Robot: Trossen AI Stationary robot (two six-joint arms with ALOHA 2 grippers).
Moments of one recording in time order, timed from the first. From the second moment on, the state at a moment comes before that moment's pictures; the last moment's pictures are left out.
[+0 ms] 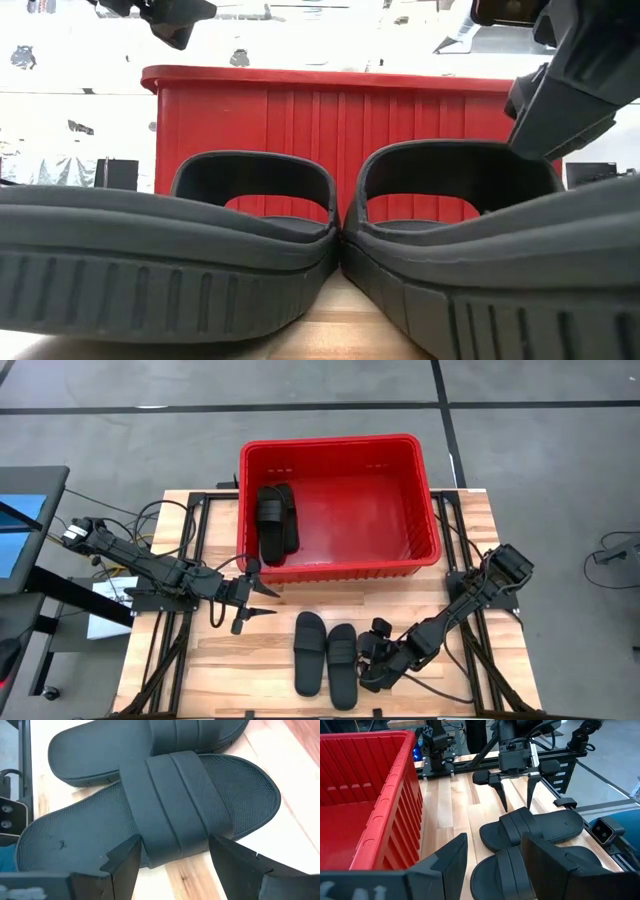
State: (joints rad) left arm -0.36 0.94 0.58 0.06 -0.19 -0.01; right arm 0.69 1.79 1.05 -0.30 0.42 0.88
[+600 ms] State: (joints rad) left arm -0.36 0.94 0.58 0.06 -0.18 -0.01; right arm 0.65 1.79 1.05 -0.30 0.42 0.86
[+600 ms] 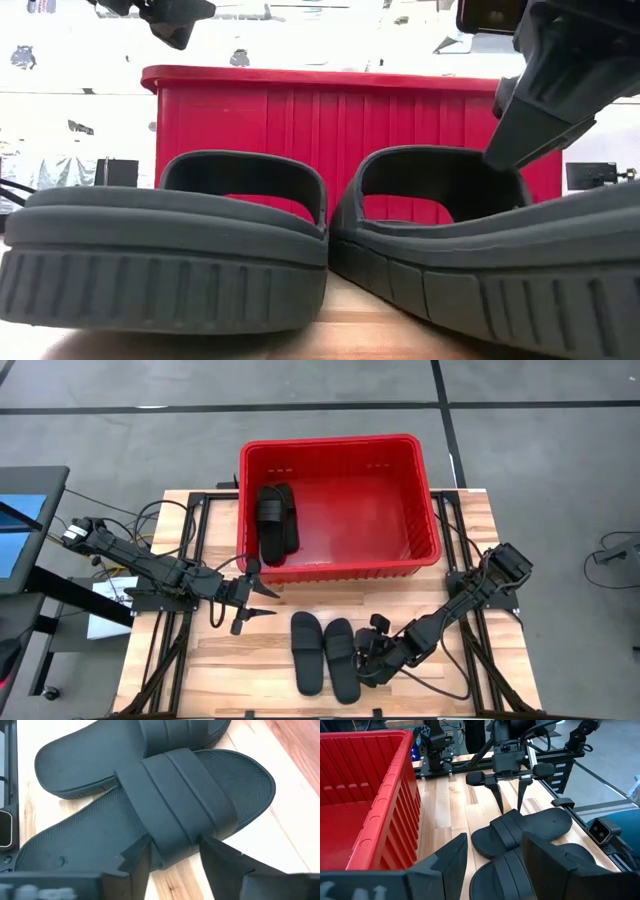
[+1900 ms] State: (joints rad) left arm -0.36 0.94 0.58 0.06 -0.18 -0.02; right arm 0.64 1.74 1.09 -0.41 0.36 0.84
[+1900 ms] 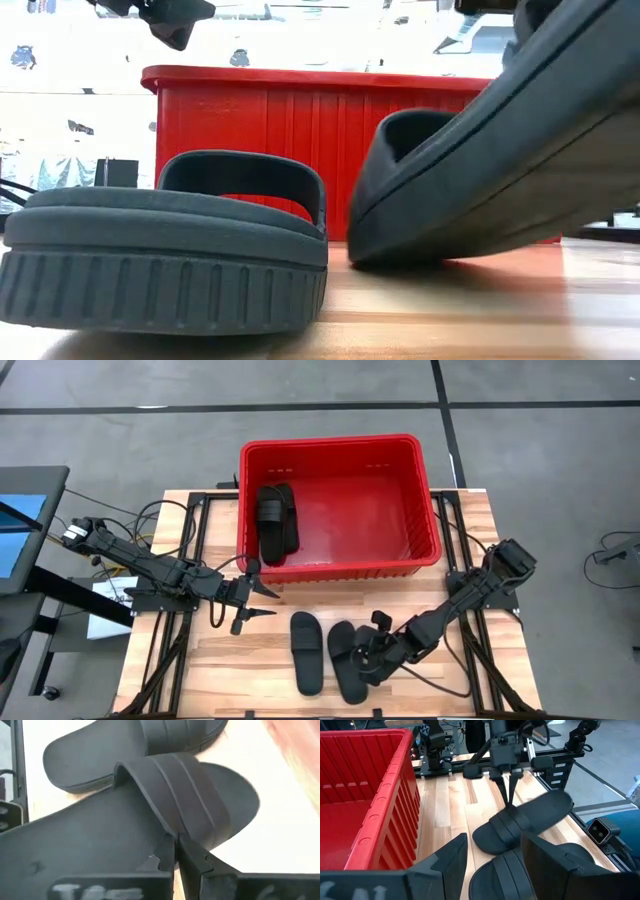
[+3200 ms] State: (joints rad) left arm -0.36 0.94 0.58 0.06 -0.18 -0.05; right arm 0.76 1.73 1.84 -1.16 0.78 0.60
